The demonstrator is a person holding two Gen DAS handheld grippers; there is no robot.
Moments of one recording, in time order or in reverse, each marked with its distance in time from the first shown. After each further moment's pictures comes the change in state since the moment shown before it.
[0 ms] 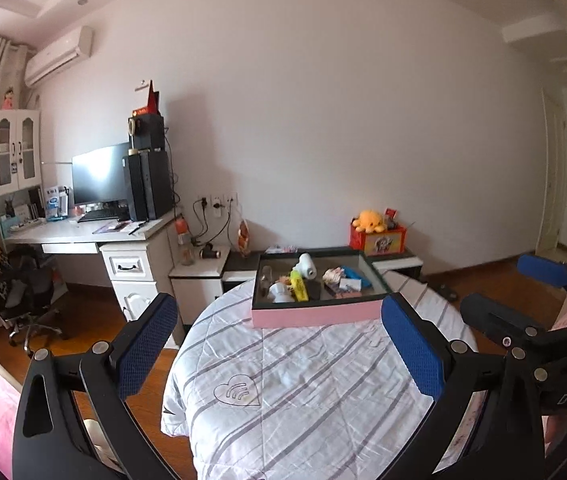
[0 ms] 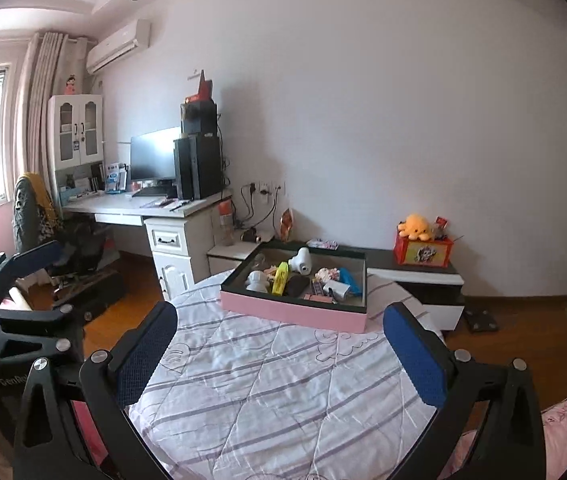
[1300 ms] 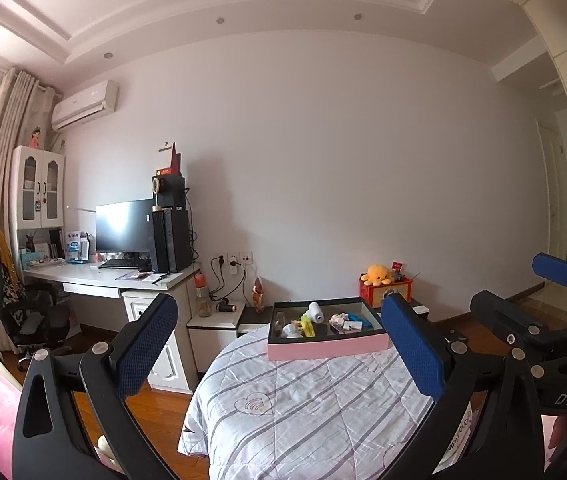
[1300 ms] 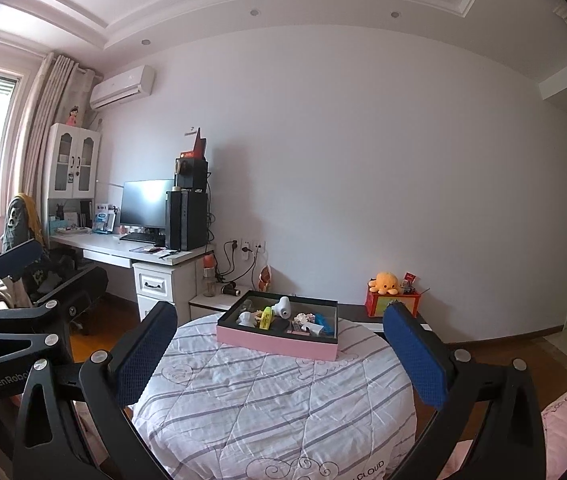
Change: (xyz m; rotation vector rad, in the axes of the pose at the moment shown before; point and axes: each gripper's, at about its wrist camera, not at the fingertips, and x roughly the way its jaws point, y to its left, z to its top) left arm -0.102 -0.002 -0.024 0.005 -0.245 0.060; right arm -0.103 0.032 -0.019 -0.048 -0.227 -0.101
